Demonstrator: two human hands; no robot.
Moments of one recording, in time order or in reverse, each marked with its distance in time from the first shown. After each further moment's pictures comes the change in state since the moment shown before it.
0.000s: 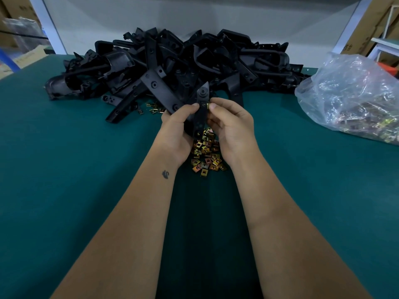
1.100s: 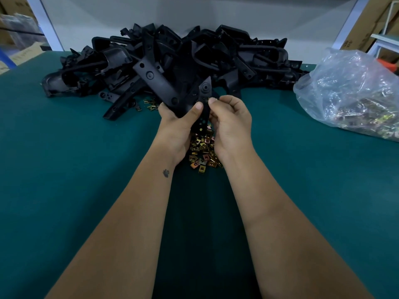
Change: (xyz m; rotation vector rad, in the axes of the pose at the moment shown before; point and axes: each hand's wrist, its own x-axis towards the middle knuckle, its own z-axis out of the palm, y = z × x) left_hand -0.002 -0.008 -0.005 0.255 -0.062 0.183; right_hand -0.001 0.006 0.008 0.042 0.158 -0.018
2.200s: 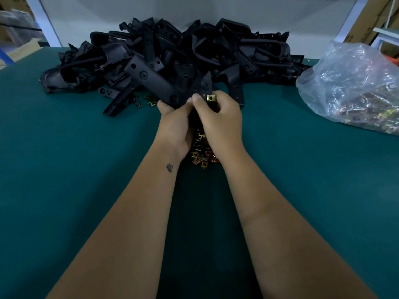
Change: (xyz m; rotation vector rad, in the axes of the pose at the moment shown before) left_hand 0.002 0.005 0.004 -0.137 0.097 -0.112; right_hand -0.012 0.005 0.004 -0.646 -0.146 -0.321
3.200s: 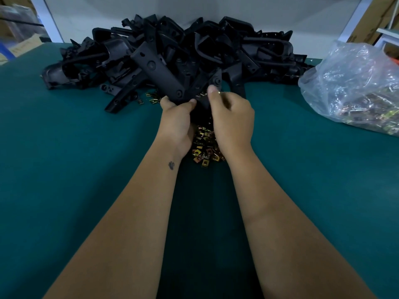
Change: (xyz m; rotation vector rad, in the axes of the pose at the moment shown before) left_hand 0.002 -0.002 0.003 -0.020 0.044 0.057; right_hand 0.003 0.002 -0.007 -0.205 0.161 -0.014
